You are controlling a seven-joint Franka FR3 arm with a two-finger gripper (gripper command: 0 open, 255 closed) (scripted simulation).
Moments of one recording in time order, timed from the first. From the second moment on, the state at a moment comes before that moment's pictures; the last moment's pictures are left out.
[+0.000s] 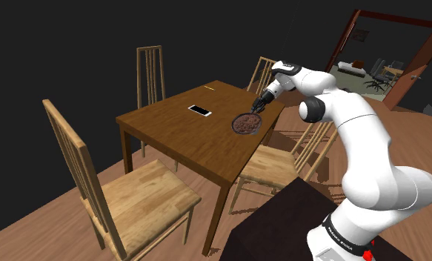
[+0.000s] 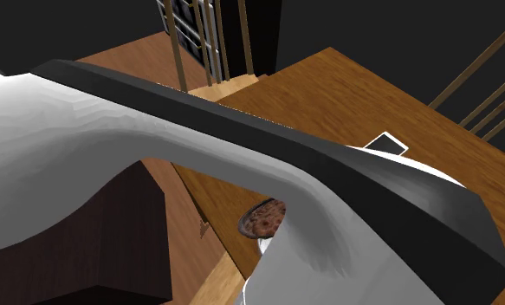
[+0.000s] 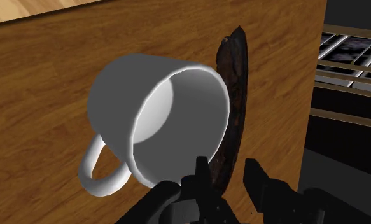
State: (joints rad) arm -0.51 1.10 -0.31 -0.75 0.89 1.40 -0.76
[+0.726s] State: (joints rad) arm -0.51 1.09 -0.31 -0.76 0.89 1.39 -0.75
